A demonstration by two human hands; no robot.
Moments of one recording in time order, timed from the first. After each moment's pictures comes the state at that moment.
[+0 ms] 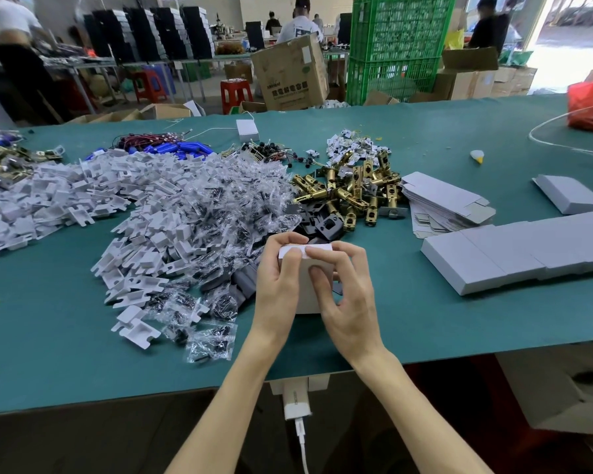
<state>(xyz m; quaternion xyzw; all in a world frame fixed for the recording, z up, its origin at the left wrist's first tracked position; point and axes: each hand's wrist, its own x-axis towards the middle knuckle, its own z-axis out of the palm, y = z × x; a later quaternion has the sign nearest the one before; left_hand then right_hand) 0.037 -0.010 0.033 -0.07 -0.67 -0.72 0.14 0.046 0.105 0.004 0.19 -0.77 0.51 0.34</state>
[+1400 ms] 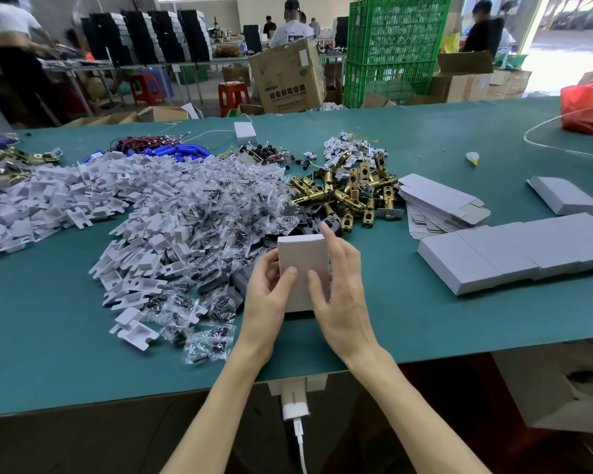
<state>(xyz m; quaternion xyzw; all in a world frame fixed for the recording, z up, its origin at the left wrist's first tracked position) 0.040 -0.027 0.008 -0.03 -0.65 -0.76 0.07 0.042 0.101 0.000 0.15 -0.80 0.51 0.28</state>
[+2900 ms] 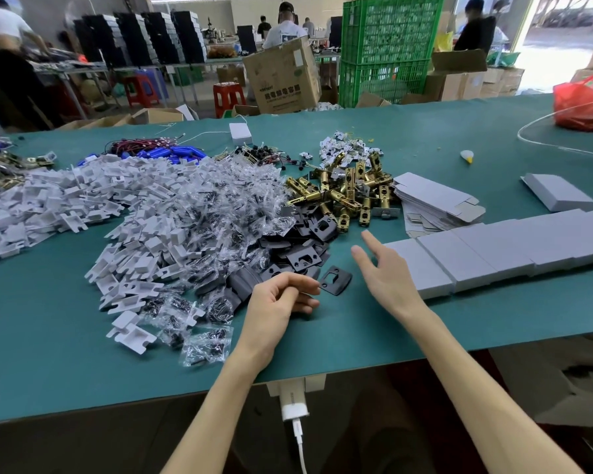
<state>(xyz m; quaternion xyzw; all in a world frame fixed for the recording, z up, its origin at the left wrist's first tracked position) 0.037 -0.025 -0.003 -0.06 -0.71 -0.70 0.00 0.010 0.177 0.025 -0.02 -0.88 0.47 0.09</state>
